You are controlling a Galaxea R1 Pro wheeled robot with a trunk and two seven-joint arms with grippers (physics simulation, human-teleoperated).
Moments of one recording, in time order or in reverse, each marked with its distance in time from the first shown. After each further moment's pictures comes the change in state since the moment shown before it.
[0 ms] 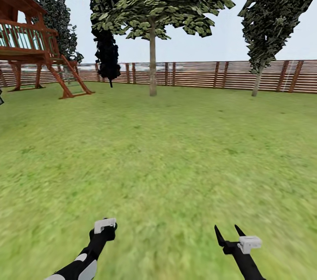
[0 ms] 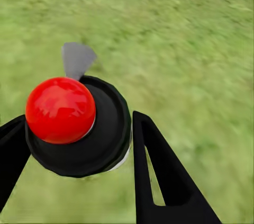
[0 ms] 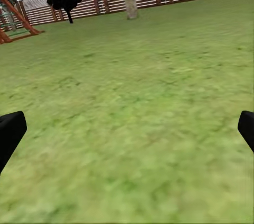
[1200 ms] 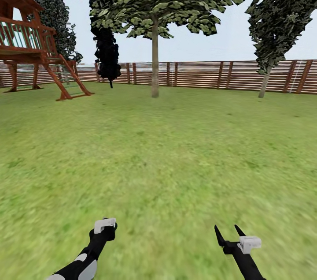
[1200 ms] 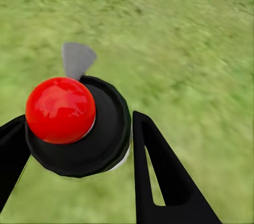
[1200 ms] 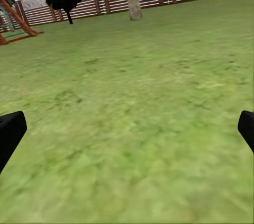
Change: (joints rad) left arm 0.000 0.000 0.000 0.000 0.000 0.000 0.000; right arm -0.001 0.000 0.000 0.000 0.000 0.000 0.000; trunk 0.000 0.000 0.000
